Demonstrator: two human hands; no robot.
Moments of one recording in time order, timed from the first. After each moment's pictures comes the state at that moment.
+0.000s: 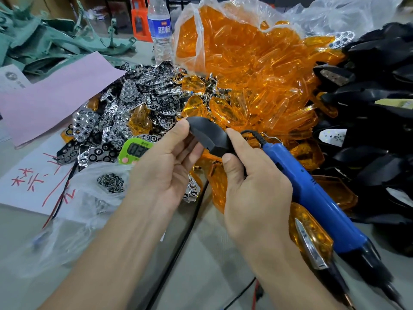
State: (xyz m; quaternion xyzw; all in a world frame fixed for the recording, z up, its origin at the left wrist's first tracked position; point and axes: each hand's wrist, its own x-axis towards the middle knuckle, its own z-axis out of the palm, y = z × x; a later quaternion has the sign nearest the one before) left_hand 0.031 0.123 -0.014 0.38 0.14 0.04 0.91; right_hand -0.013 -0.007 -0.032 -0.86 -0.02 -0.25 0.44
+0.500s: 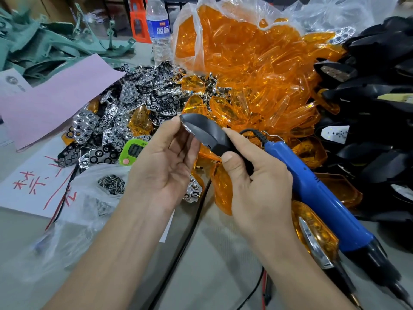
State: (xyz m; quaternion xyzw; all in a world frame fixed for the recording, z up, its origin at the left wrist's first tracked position) left_hand 0.031 0.128 -0.011 0.33 0.13 0.02 0.93; right_hand -0.007 -0.014 -0.032 -0.81 -0.05 -0.18 0.56
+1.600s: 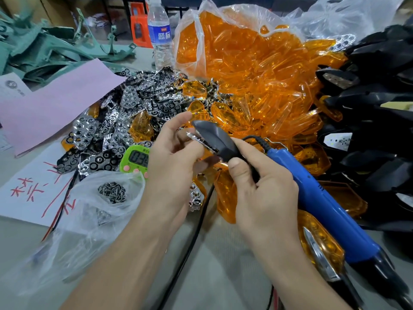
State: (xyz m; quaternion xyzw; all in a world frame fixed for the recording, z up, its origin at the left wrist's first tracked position) left_hand 0.027 0.115 -0.012 0.58 0.04 0.11 0.81; right_hand -0.002 -0.016 -0.033 -0.81 0.00 -0.18 0.56
